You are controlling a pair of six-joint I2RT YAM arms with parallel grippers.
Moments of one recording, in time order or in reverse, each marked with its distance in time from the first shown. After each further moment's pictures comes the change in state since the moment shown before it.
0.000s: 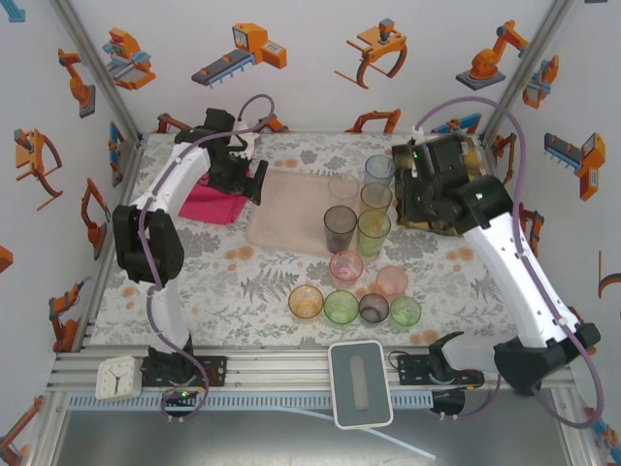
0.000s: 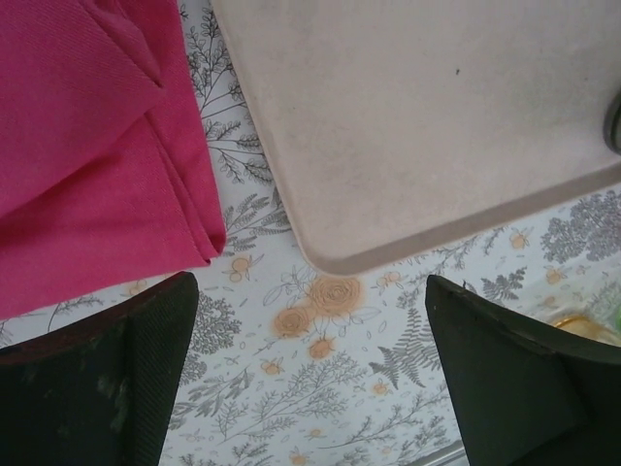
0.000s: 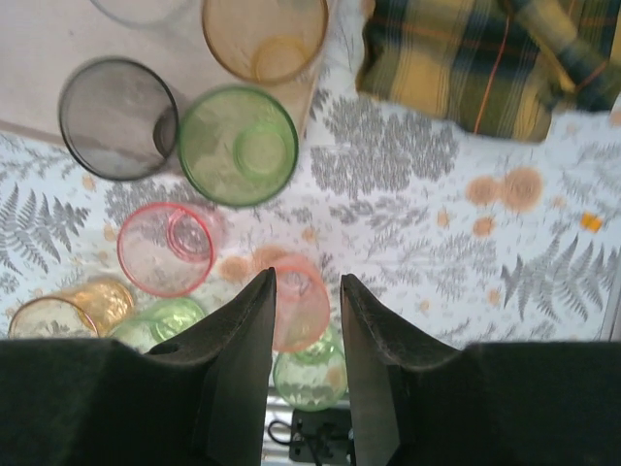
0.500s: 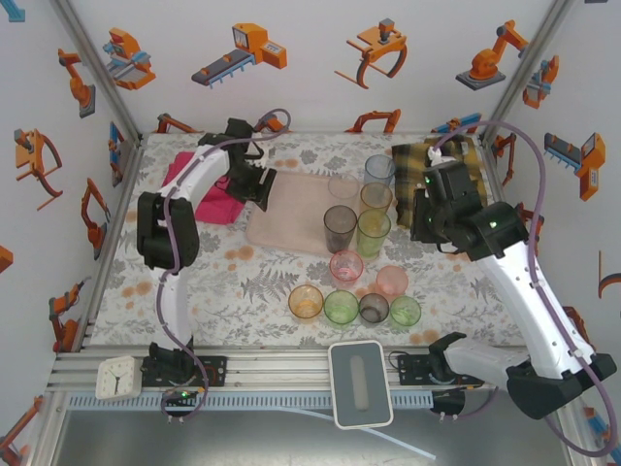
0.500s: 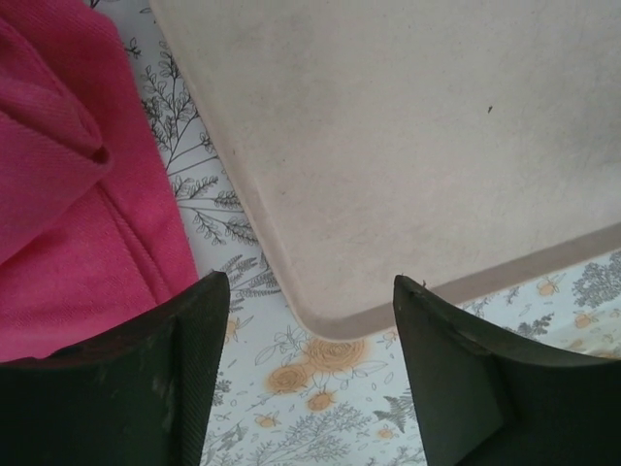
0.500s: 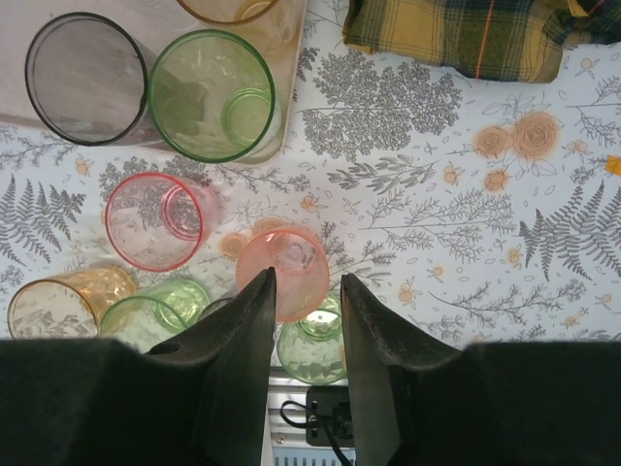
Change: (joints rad) left arm -0.048 0.156 0.049 0.034 -0.027 -0.014; right arm 0.000 -0.132 -0.132 0.000 0.013 0.082
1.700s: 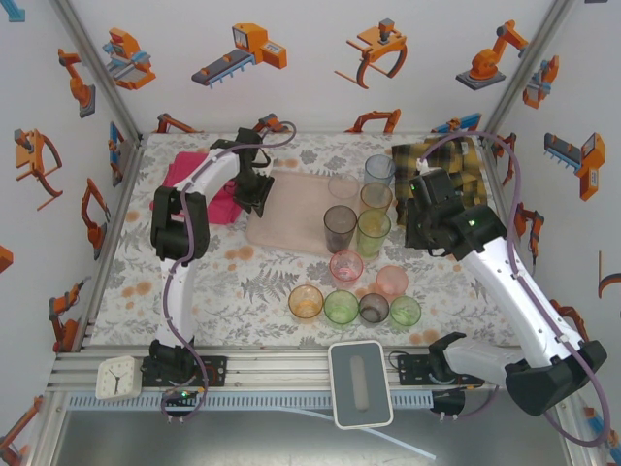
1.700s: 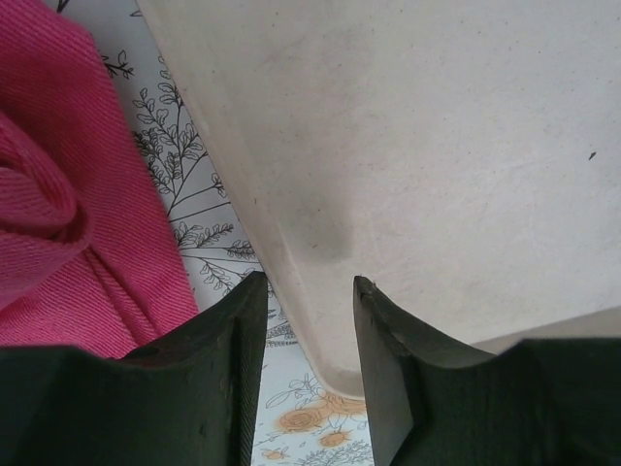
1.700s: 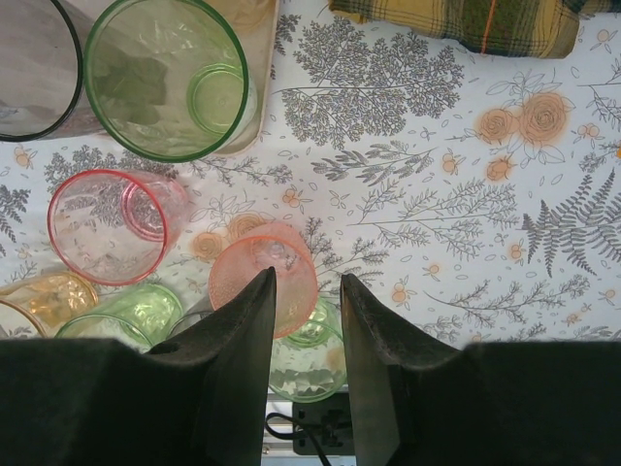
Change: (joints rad) left arm -0.010 0.135 0.057 -0.011 -0.066 -0.023; right arm 0.000 0.017 -0.141 0.082 0.017 -0.007
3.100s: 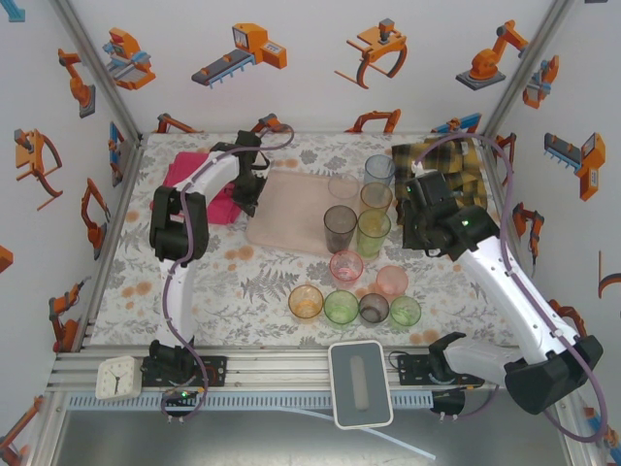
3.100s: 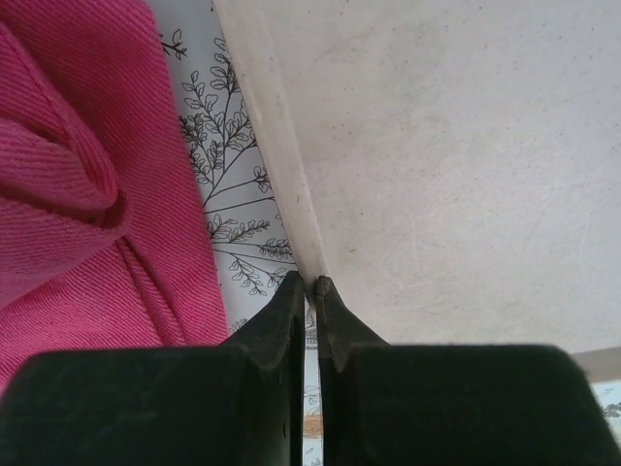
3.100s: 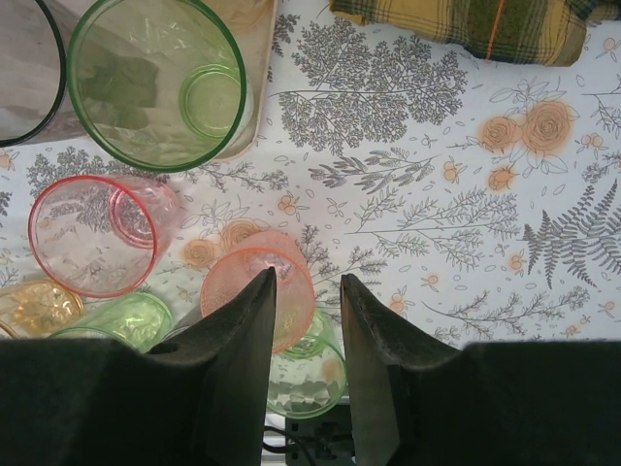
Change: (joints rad) left arm 0.000 -0.014 -0.056 0.048 -0.073 -0.034; right arm 0.000 0.009 -0.052 0.055 0.003 -0.023
